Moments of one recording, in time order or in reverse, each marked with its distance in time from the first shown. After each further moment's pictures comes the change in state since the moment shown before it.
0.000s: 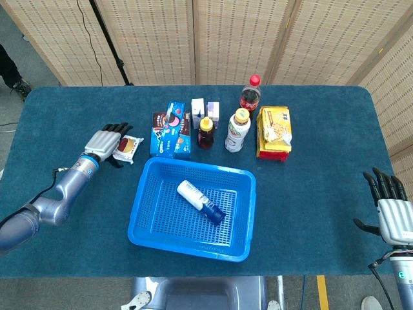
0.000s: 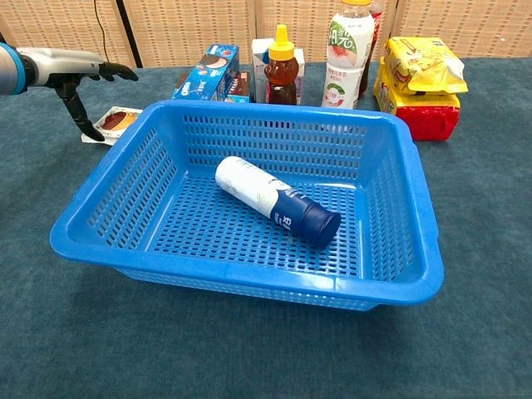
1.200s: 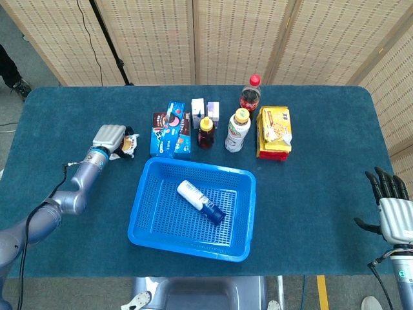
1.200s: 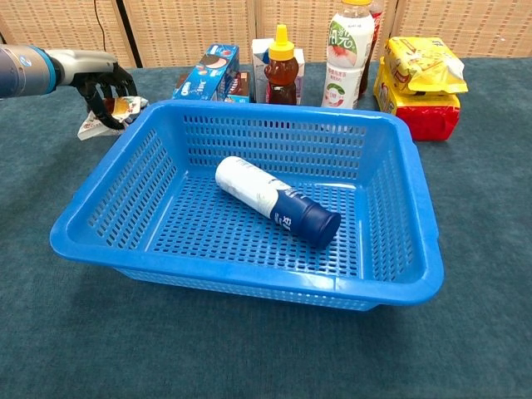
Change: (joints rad) left arm -0.041 -0.136 -0.081 0.187 -0.123 -0.054 0.109; right arm -0.003 0.009 0.005 0.000 0.029 -0.017 0.006
